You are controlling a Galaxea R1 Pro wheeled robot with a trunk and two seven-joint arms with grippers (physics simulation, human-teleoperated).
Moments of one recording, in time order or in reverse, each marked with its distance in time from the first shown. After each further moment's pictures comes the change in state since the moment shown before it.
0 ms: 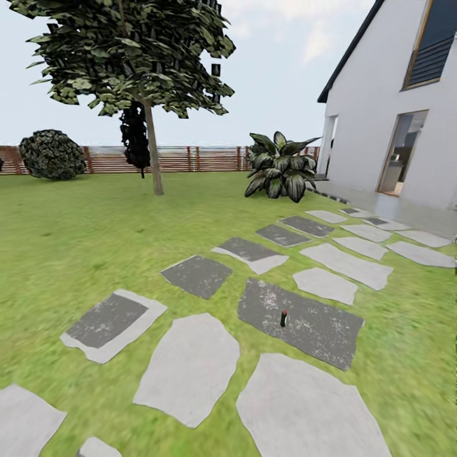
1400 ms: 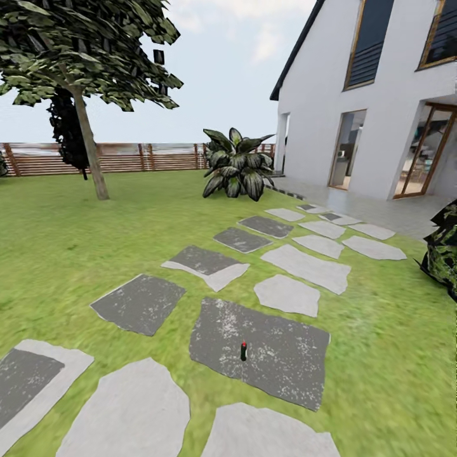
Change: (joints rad) left arm 0.000 0.000 0.000 0.000 0.000 0.000 0.000; right arm 0.000 0.000 0.000 0.000 0.000 0.000 0.000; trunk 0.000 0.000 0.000
